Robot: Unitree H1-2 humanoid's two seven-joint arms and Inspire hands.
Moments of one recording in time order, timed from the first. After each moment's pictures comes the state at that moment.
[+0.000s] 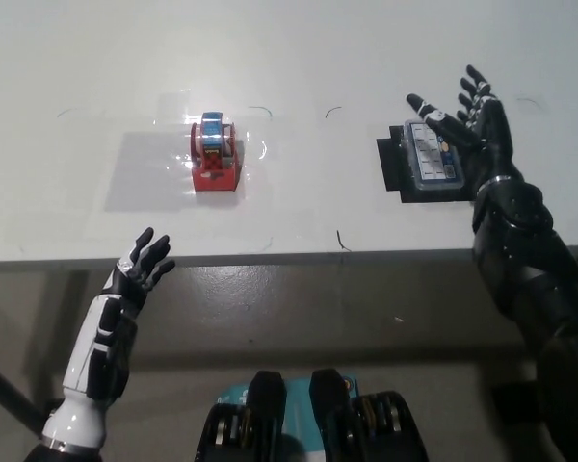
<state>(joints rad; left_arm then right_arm) -0.05 0.16 0.00 -0.08 -0.11 -0.35 -0.14 -1.06 -0.11 -0.20 1.34 0.08 -0.34 -0.10</state>
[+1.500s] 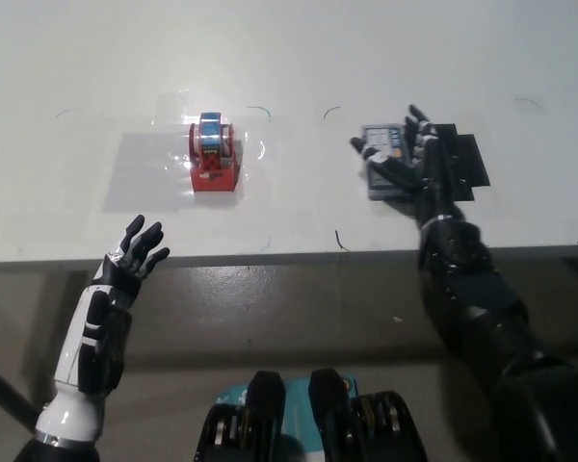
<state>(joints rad) -0.06 0.16 0.01 -0.12 -0.13 -0.34 -0.14 -1.00 0.03 -0.10 1.31 0.06 -0.39 -0.19</state>
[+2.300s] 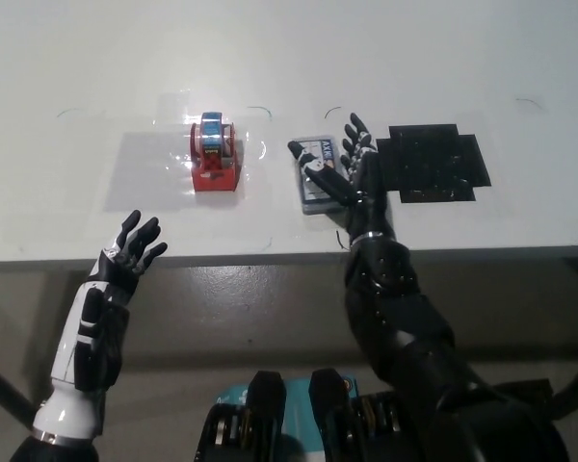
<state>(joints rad) -0.07 0.16 0.02 -0.13 -0.14 -0.33 -0.14 -0.96 0.19 -0.17 1.20 0.10 -0.39 -0.26</state>
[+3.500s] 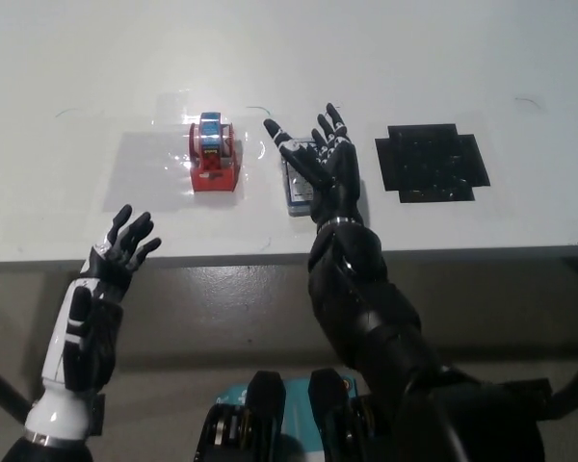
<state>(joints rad) -0.05 0.16 0.03 -0.17 -0.17 -0.31 -0.14 -1.03 0.25 -0.23 1.25 0.22 -0.41 -0.25</state>
